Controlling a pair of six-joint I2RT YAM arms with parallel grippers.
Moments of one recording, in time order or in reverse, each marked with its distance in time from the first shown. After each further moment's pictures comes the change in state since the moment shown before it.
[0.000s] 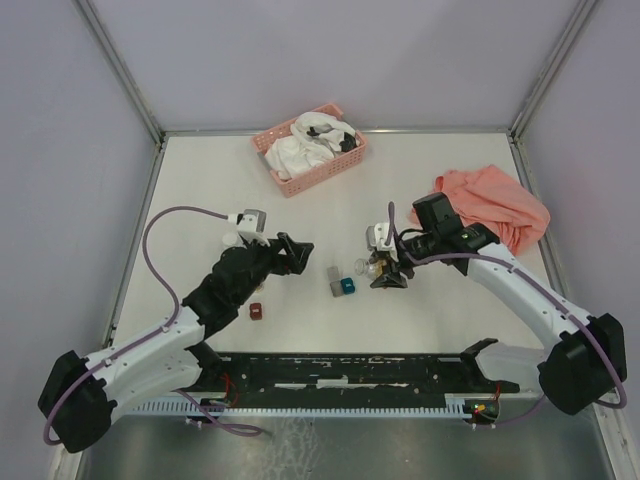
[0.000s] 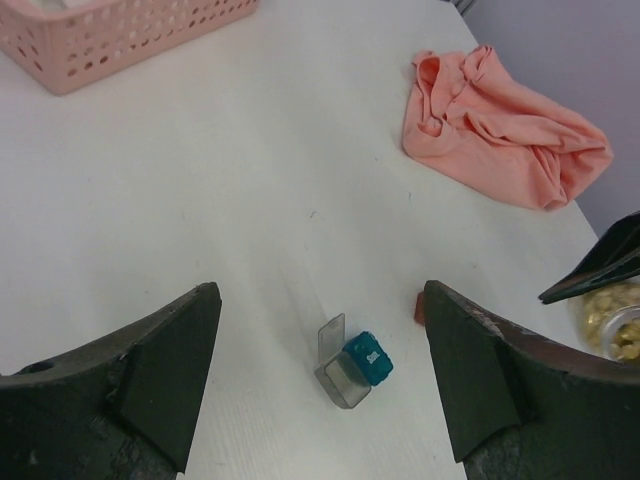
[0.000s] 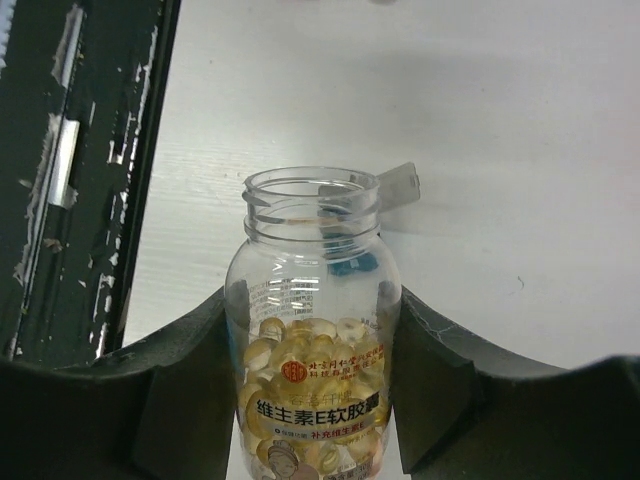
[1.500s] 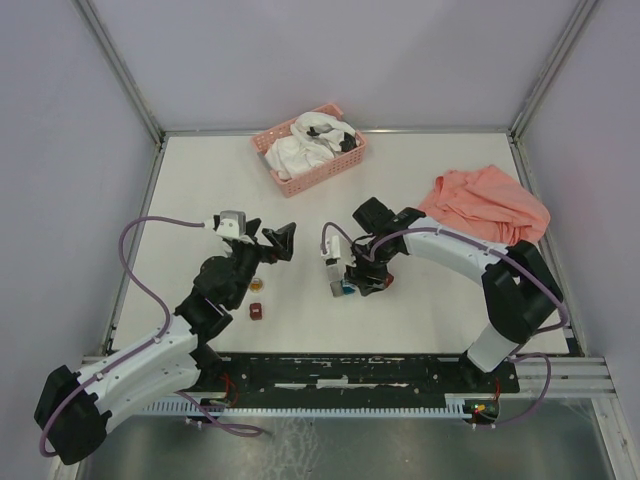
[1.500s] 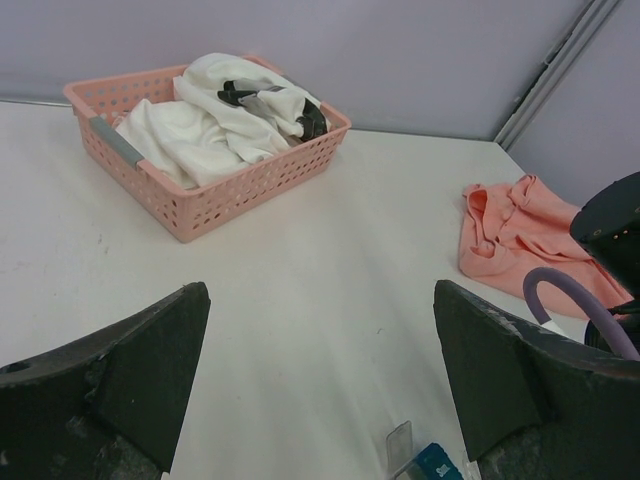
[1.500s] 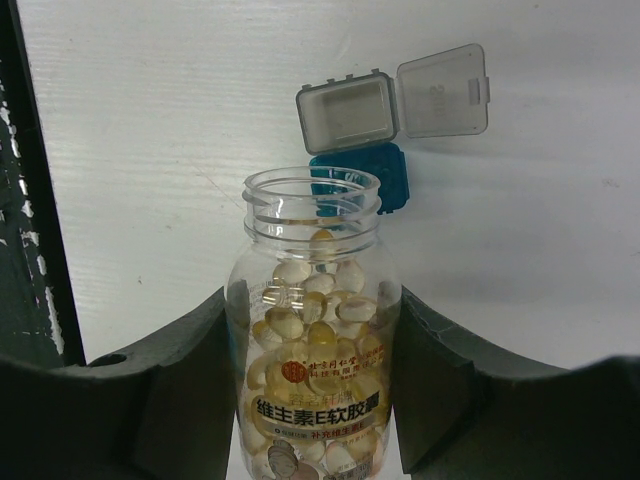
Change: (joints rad) left arm 0.007 -0.108 -0.041 0.219 -0.205 0.249; right arm 0.215 0.451 0.195 -0.116 0.440 0.063
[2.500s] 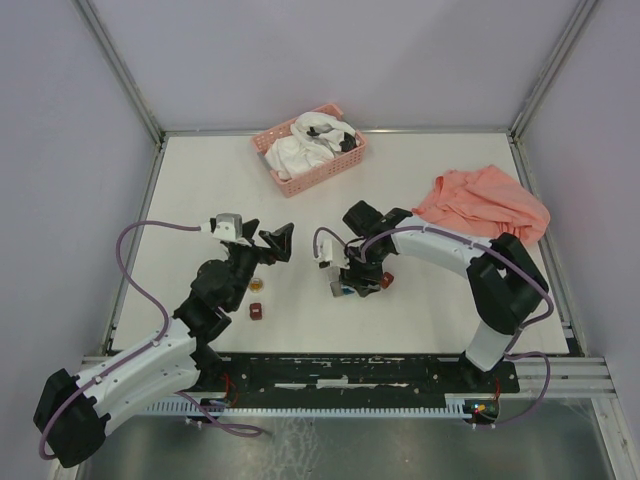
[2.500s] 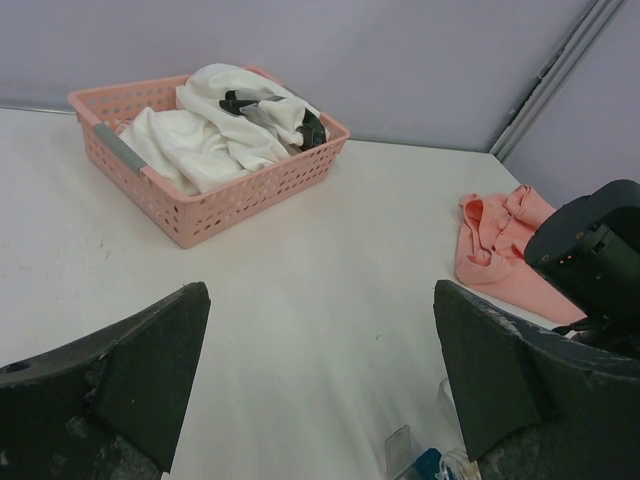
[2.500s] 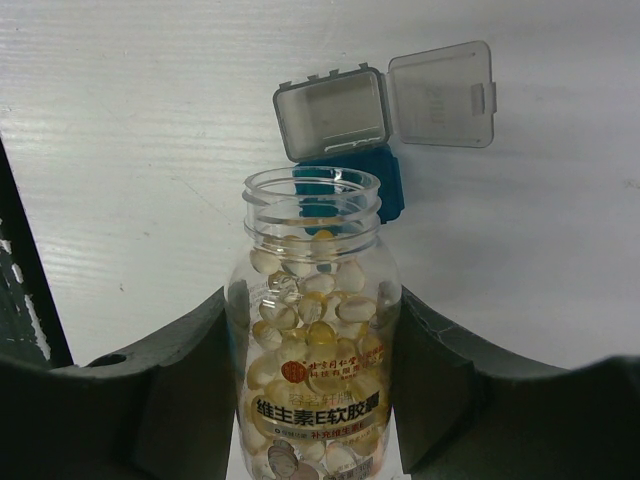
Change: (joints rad) left arm 0.000 -0.029 -0.026 0.028 -0.007 0.000; right arm 0.039 0.083 0.045 -0.013 0.087 0.038
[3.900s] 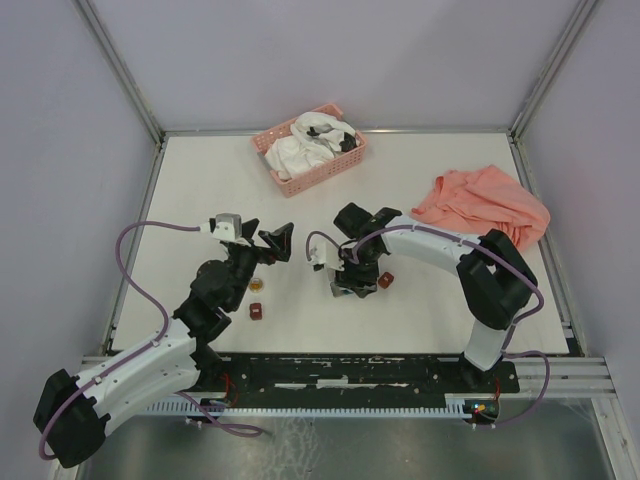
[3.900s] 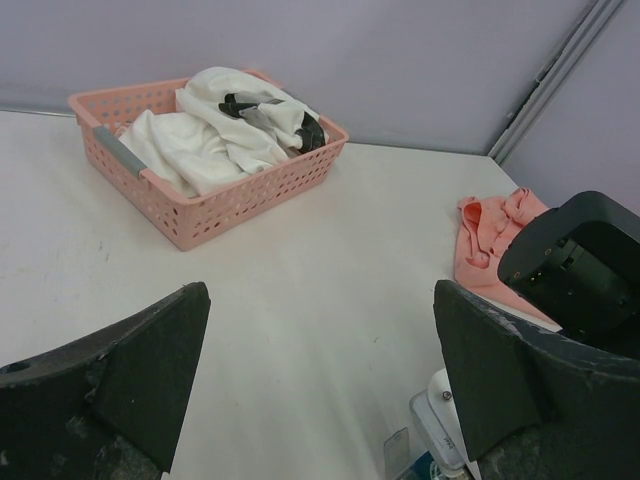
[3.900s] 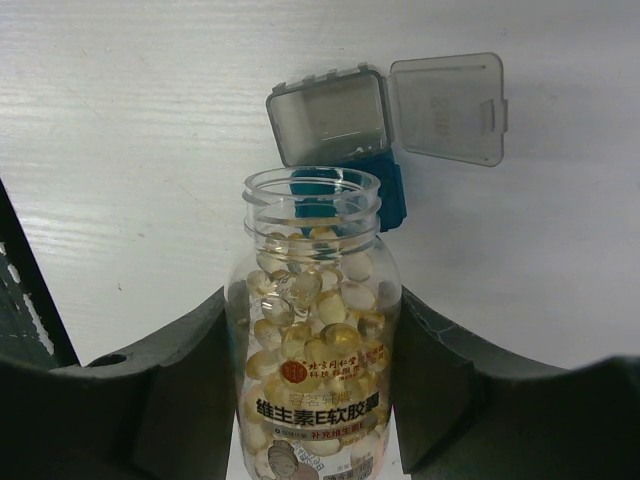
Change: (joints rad) left arm 0.000 -0.003 -0.002 0.006 0.000 0.000; right arm 0.040 0.060 0.056 -0.049 0.067 0.031
